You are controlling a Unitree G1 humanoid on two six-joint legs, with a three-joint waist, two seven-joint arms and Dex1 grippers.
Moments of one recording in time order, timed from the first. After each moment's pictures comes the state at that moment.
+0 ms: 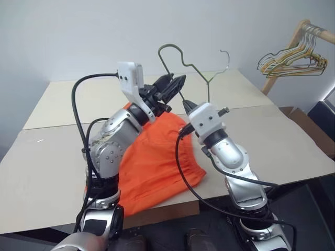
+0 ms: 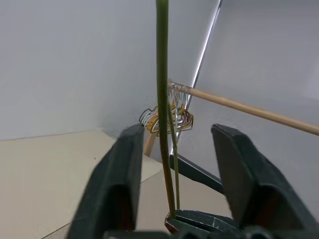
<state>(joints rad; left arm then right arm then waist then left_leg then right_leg) -0.67 0.12 0.10 -0.31 -0.71 0.70 -0.25 -0.41 -0.22 0.26 -0.46 -0.25 0.41 0.23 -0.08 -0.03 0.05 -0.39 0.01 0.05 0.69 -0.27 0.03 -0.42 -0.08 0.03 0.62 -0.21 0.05</state>
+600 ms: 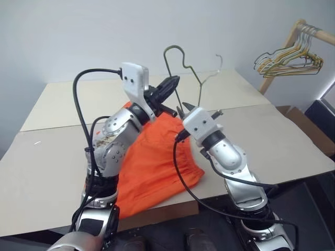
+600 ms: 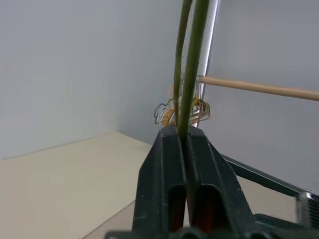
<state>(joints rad) -0.67 0.20 0.03 -0.24 -0.57 0.57 -0.34 -0.41 -0.24 0.27 -0.50 -0.23 0.42 0.33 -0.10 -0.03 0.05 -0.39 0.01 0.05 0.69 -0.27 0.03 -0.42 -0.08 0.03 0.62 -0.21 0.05</state>
